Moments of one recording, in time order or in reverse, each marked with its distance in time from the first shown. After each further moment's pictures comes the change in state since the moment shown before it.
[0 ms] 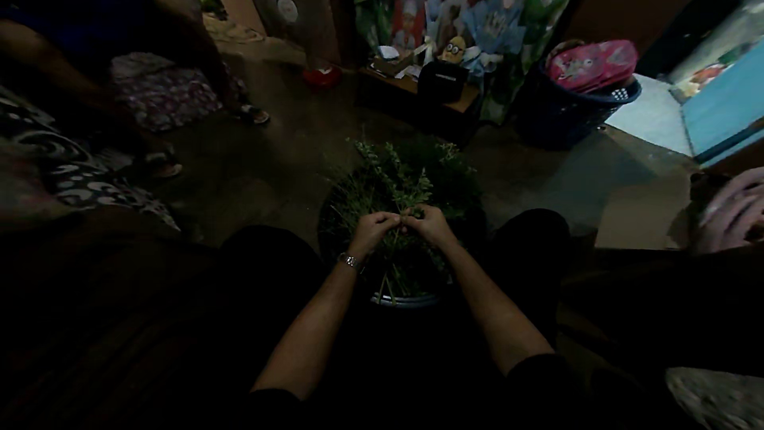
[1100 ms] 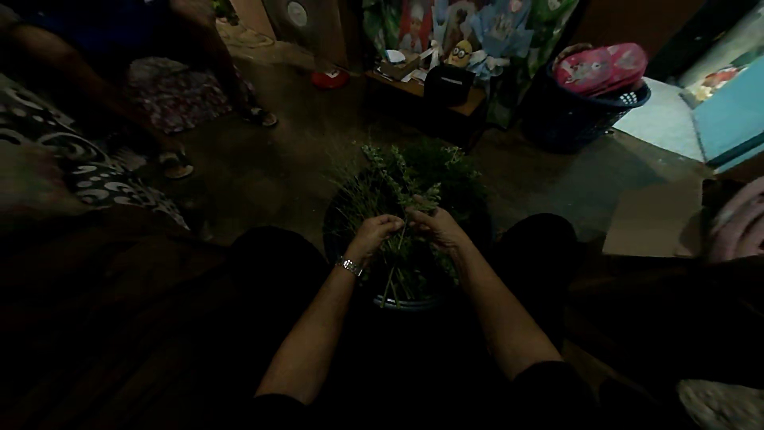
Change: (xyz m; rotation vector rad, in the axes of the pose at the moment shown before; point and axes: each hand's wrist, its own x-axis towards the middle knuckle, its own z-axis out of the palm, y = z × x) left_hand -0.005 0.011 -0.008 -0.193 -0.073 -0.075; right_hand 0.009 0.011 -0.011 0.421 -0.094 0.009
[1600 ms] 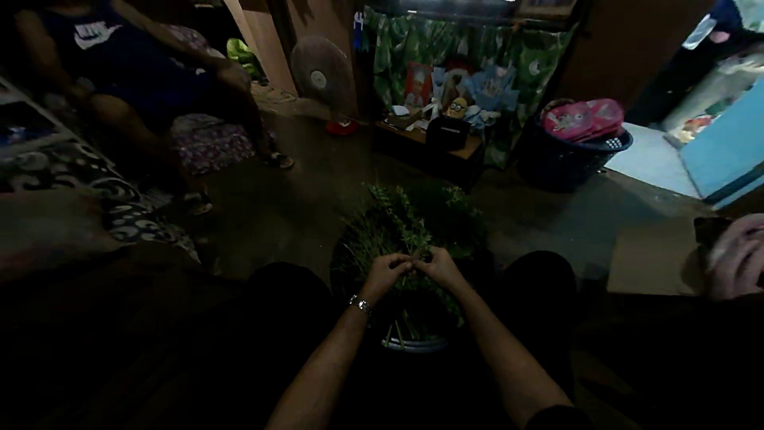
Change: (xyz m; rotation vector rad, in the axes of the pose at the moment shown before) left_hand -0.007 0.001 0.009 0.252 -0.022 0.163; right_hand -0.007 -0.006 0.009 -0.541 0.009 -0.072
